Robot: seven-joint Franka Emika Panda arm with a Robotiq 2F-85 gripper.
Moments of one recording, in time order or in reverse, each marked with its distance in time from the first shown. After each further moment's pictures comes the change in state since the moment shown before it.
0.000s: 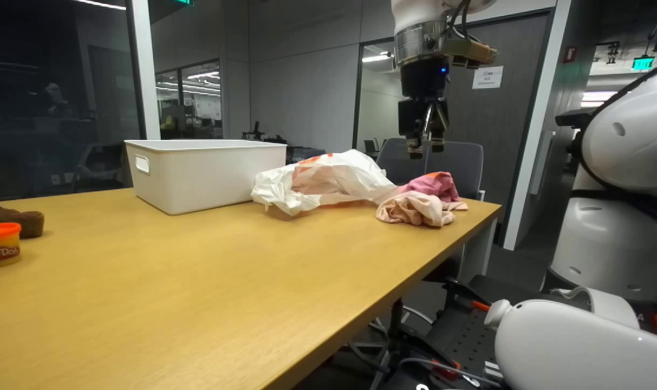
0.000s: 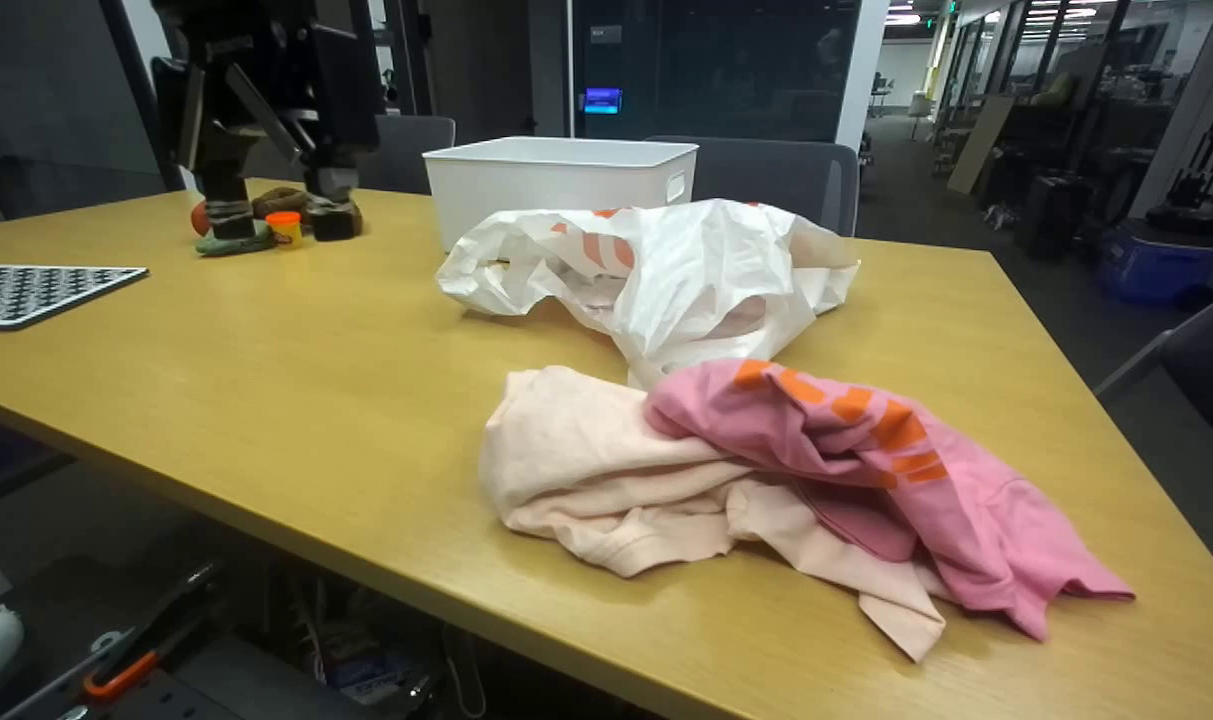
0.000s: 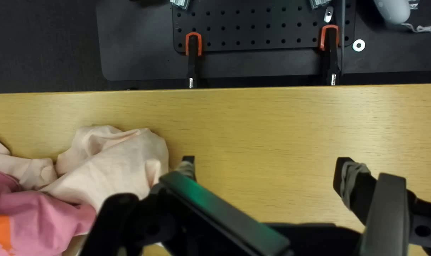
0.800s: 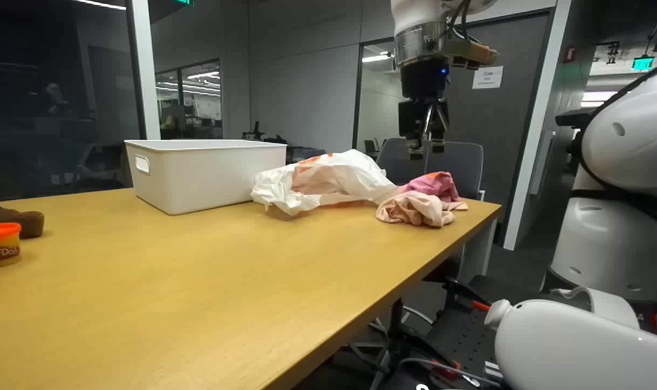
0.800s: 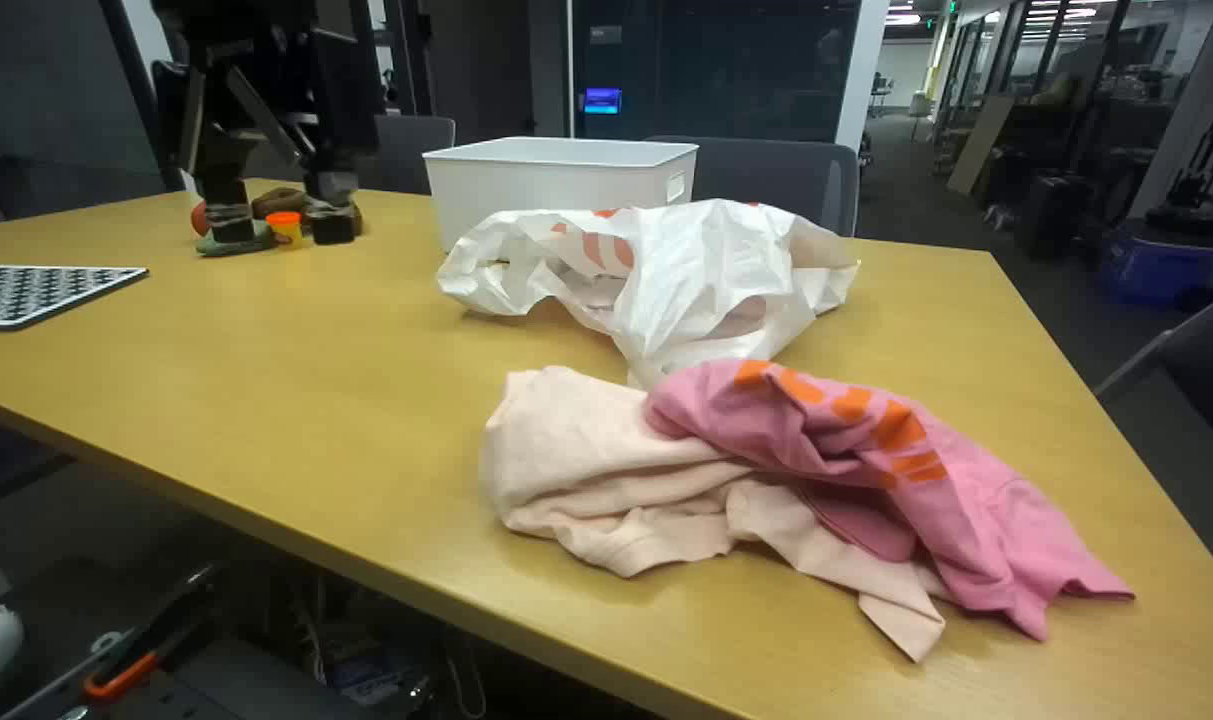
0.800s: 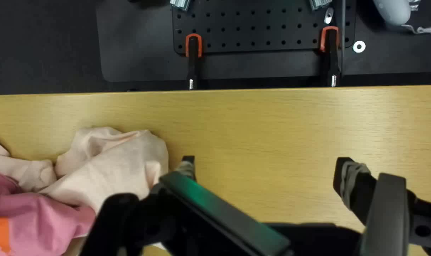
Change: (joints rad) arm -0.001 0.002 0.000 -0.002 0.000 -0.001 0.000
